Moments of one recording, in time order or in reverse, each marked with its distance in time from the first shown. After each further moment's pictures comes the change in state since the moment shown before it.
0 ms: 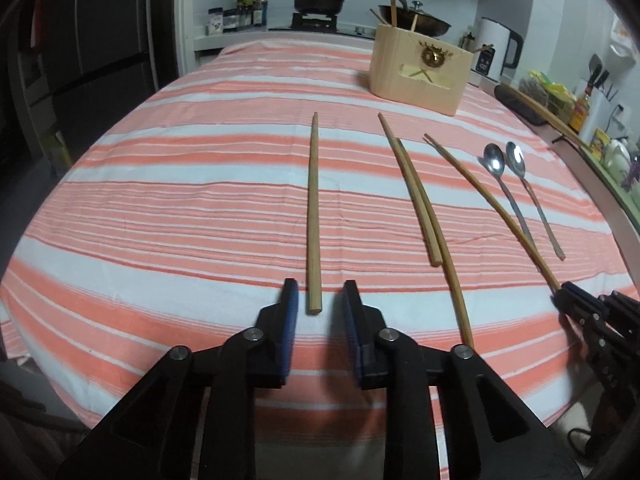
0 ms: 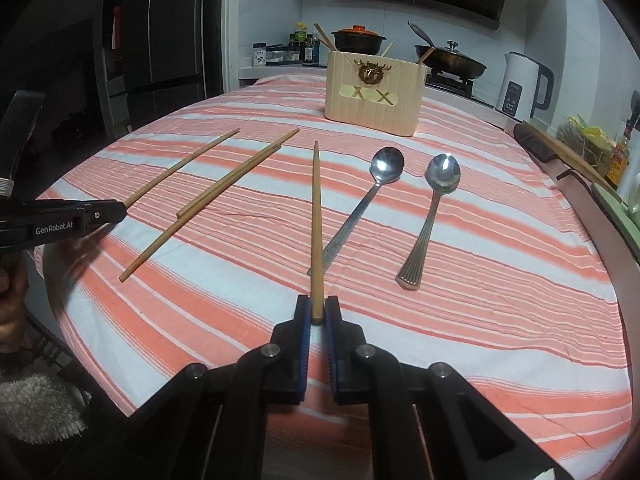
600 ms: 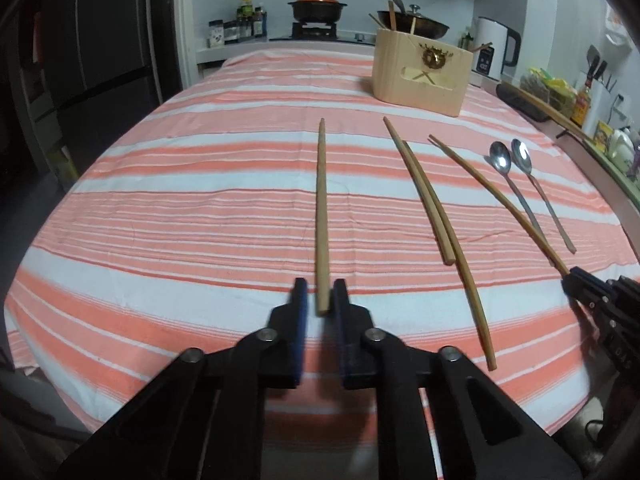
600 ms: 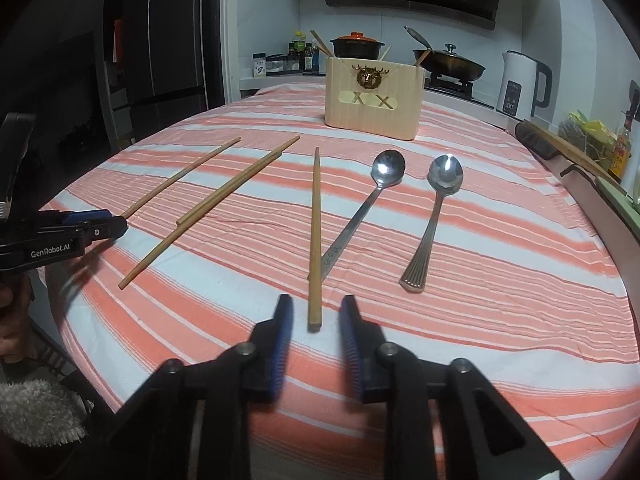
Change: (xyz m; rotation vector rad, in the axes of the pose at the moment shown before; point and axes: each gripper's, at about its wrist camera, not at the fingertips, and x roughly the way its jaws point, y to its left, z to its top) left arm 0.004 0.003 -0.001 0.025 -0.036 0.027; right arm 0.006 -0.005 -0.001 0.011 -0.039 0.003
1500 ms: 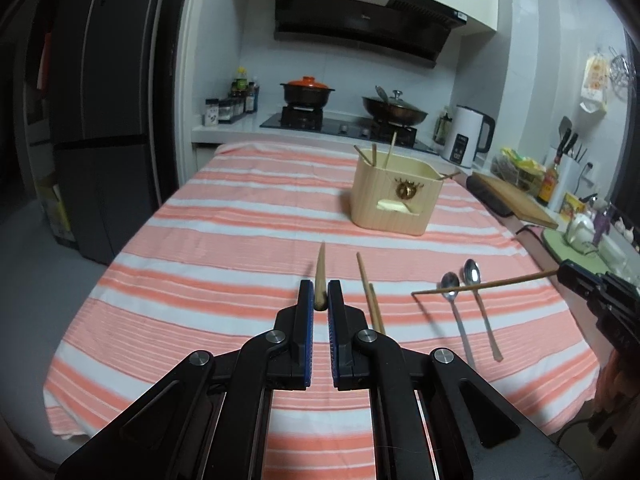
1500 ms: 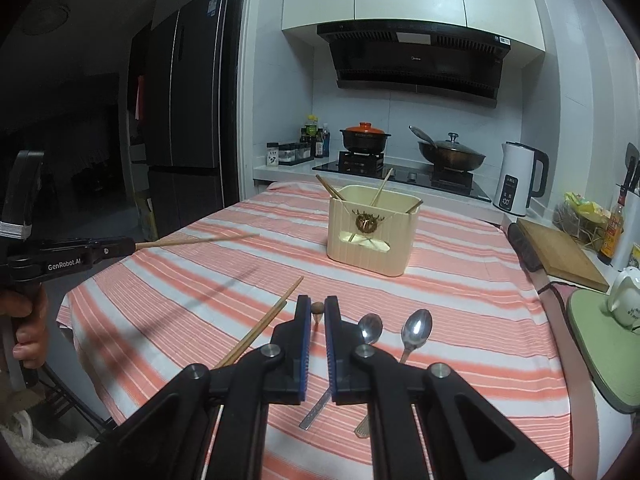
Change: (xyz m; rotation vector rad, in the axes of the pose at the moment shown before) left arm -0.092 0.018 0.088 -0.030 -0.241 -0.092; right arm -0.083 -0.014 0.111 -0.044 -0.266 0.032
